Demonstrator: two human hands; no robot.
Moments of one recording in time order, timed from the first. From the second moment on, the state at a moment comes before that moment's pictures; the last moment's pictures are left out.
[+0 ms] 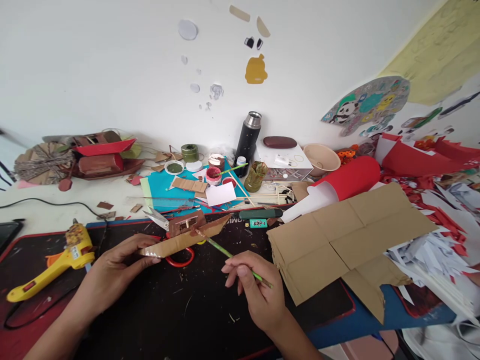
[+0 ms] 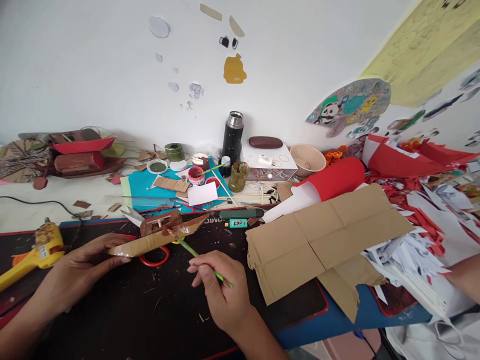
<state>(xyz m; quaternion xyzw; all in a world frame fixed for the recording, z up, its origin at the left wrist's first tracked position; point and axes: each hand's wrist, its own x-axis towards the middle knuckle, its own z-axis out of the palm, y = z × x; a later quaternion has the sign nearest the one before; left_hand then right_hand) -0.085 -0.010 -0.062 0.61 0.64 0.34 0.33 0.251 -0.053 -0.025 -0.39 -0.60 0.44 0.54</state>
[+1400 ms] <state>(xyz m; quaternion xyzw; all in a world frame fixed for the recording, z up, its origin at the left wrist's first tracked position) -0.084 -0.013 -0.059 0.62 0.63 0.34 0.34 0.230 -0.054 -0.021 -0.37 -0.62 0.47 0.51</state>
